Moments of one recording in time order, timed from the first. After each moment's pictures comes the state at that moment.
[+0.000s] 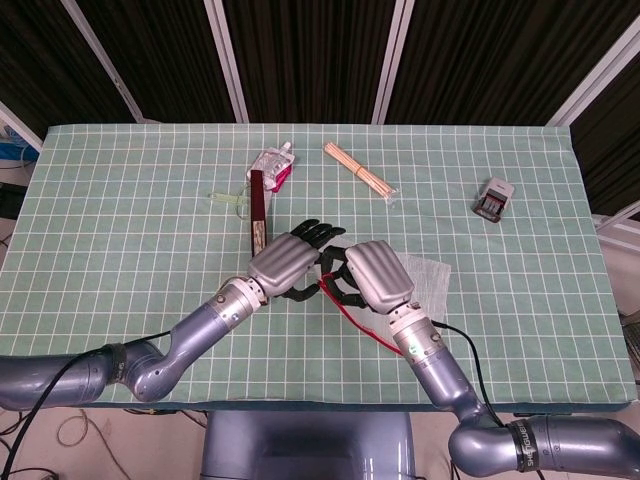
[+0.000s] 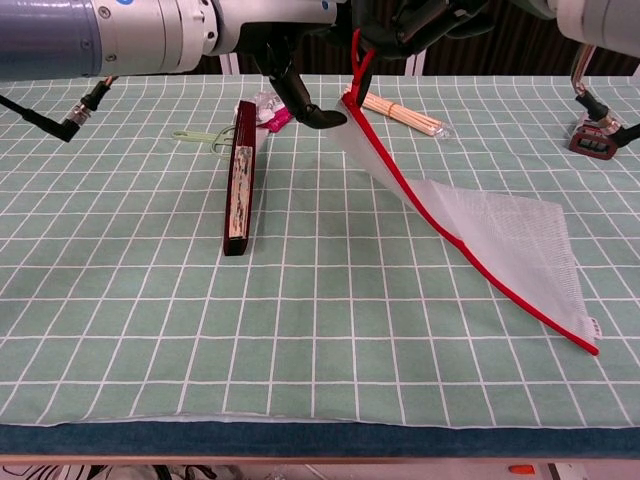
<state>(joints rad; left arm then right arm) -1.10 -1.39 -0.26 -1.70 0.99 0.77 0.27 0.81 -1.38 0.35 -2.02 -0.94 1.17 -0.38</state>
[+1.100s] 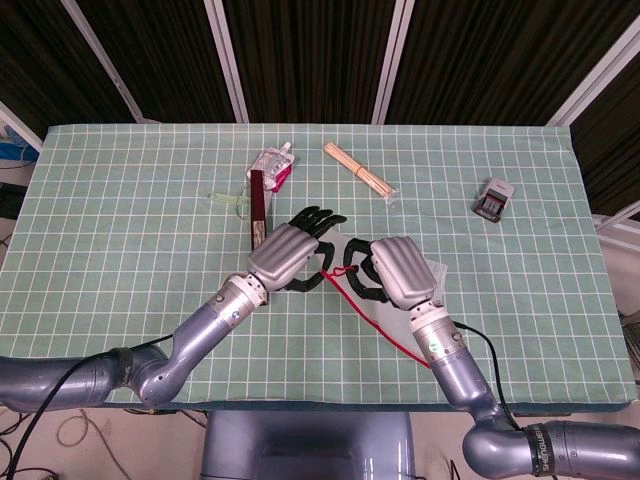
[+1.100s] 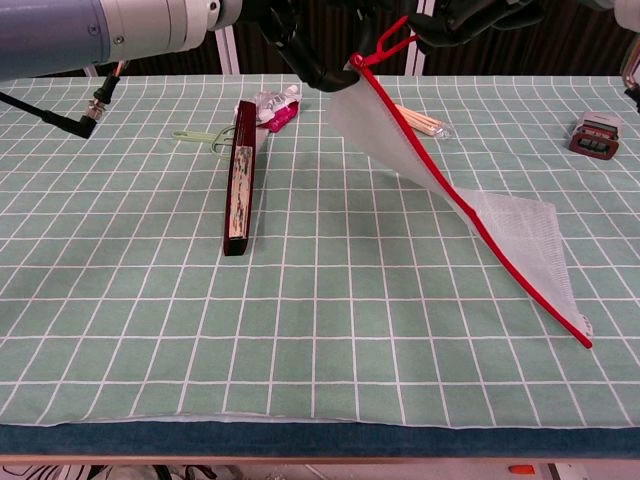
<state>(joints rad) -1.08 -1.43 -0.28 -1.70 1.00 0.90 0.24 0.76 -1.32 0.33 -2.03 -0.96 1.21 -0.33</state>
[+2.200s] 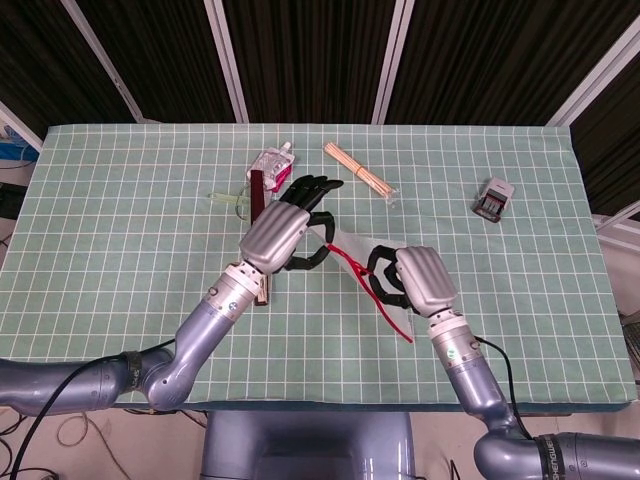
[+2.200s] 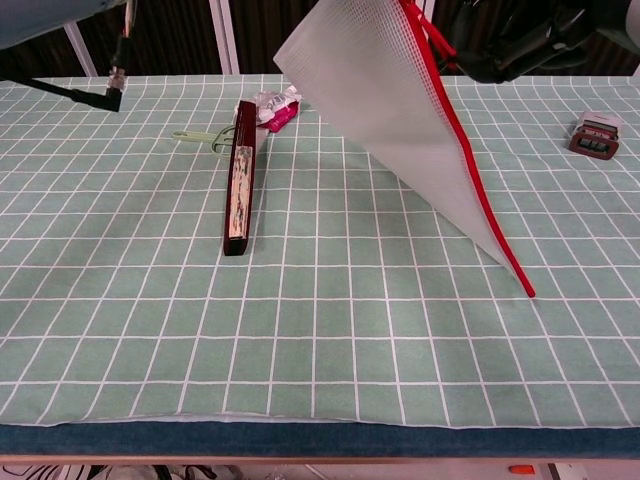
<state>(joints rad) -1.05 -1.48 -0.39 -1.72 1.00 1.06 0.20 0.69 -1.32 0.28 -2.01 -0.98 1.24 -0.28</state>
